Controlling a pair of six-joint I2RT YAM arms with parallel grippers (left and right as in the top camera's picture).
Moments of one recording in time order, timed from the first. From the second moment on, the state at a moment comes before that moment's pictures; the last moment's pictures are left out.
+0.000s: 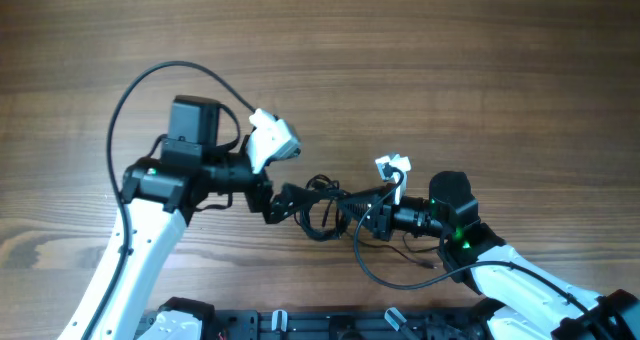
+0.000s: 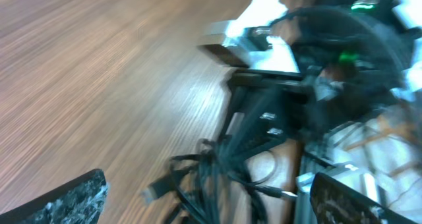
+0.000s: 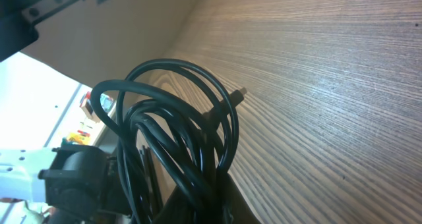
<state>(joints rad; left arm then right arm) -0.25 1.20 0.95 -0.75 0.87 0.46 0.48 1.25 0.22 0.66 -0.79 0.61</state>
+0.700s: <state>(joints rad) -0.56 1.29 0.95 -0.68 0.17 0.04 0.48 1.25 0.22 0.63 -0.79 0.57</state>
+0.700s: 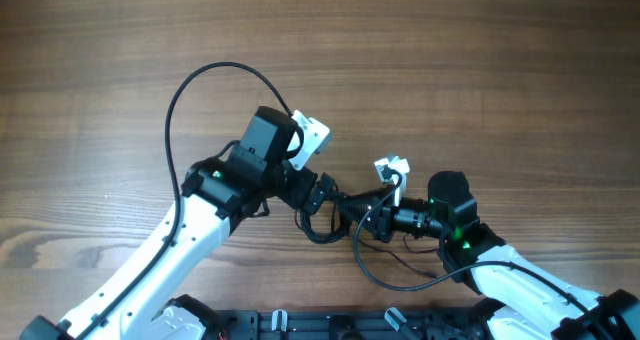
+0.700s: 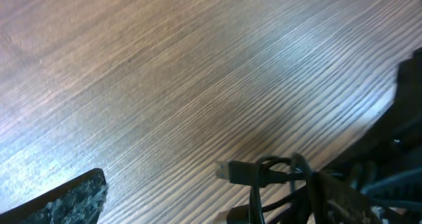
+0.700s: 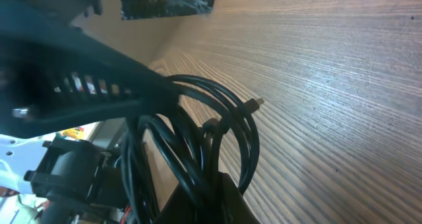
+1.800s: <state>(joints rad) -0.56 1.51 0.96 -0.87 0.19 -0.03 0.48 1.25 0.22 0.72 -0.81 0.57</state>
